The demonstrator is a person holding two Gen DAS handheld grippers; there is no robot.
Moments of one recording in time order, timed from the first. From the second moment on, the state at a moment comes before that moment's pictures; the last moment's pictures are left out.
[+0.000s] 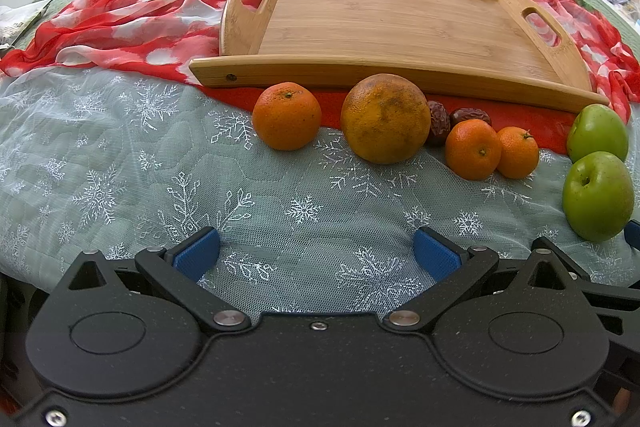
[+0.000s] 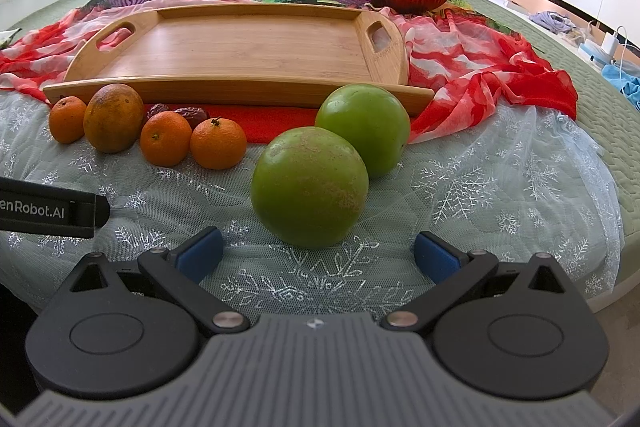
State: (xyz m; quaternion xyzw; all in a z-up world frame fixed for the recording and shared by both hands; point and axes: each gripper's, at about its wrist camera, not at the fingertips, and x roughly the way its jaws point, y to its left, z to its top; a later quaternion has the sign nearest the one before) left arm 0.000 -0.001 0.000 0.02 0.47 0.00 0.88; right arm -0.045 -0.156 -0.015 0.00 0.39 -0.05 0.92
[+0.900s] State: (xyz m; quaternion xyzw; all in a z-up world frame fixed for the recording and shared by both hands) left arm -0.018 0.010 0.005 0.03 0.38 -0.04 0.92; right arm -0.064 -0.163 -0.015 -0.01 0.32 0.00 0.95
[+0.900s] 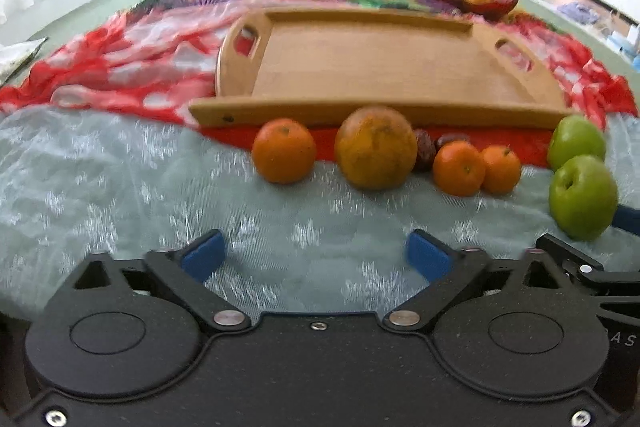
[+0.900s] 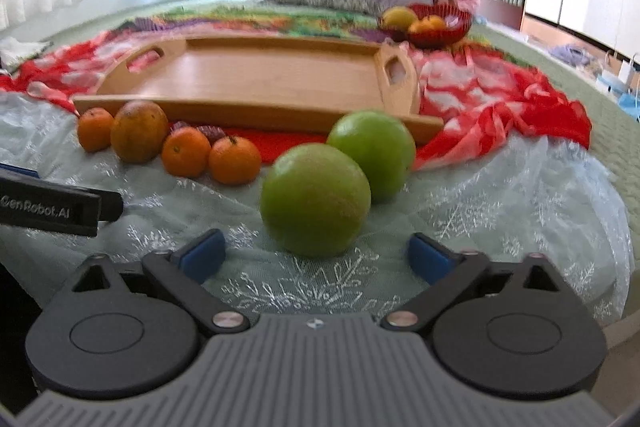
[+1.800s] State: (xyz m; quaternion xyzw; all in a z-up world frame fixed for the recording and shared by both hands) left arm 0.013 0.029 0.005 0.02 0.31 -0.05 0.95; right arm -0.073 -0.157 -0.005 0.02 0.23 -0.04 0.97
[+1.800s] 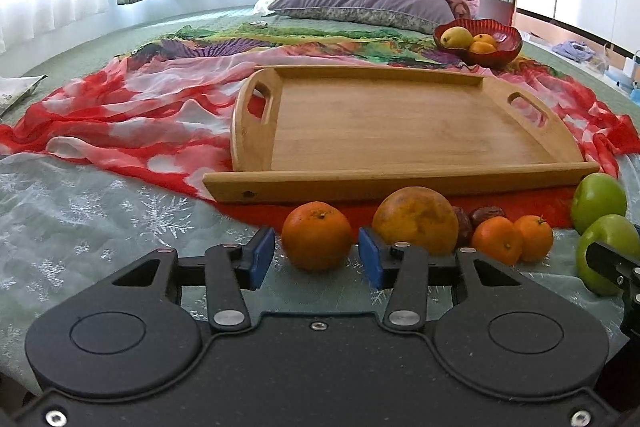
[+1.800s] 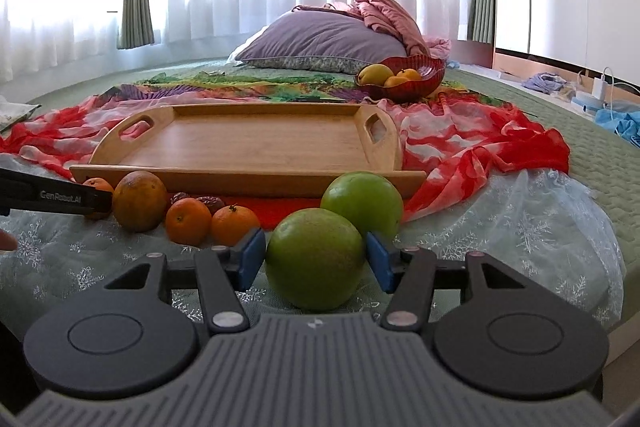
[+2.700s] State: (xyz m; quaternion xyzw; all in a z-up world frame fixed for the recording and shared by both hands) left arm -0.019 0.026 0.038 0.03 0.27 -0.04 0.96; right arm -0.067 -0.155 -0.006 0.06 0.26 -0.08 0.96
